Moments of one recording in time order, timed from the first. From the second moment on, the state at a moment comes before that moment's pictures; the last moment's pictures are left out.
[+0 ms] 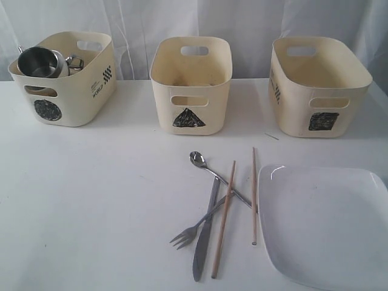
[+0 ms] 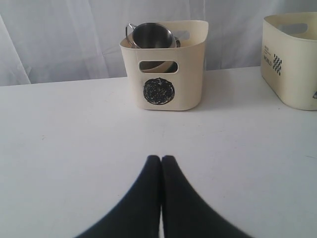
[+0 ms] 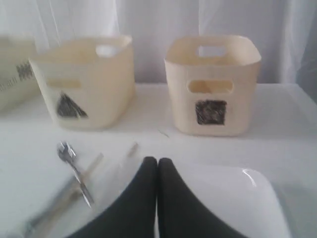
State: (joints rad) left arm -0.03 0.00 0.02 -0.11 0.16 0.15; right arm 0.06 0.01 0.00 -0.06 0.17 0.19
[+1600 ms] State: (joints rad) left arm -0.03 0.00 0.02 -0.11 0.16 0.15; right arm 0.29 1.14 -0.99 0.13 0.84 -0.25
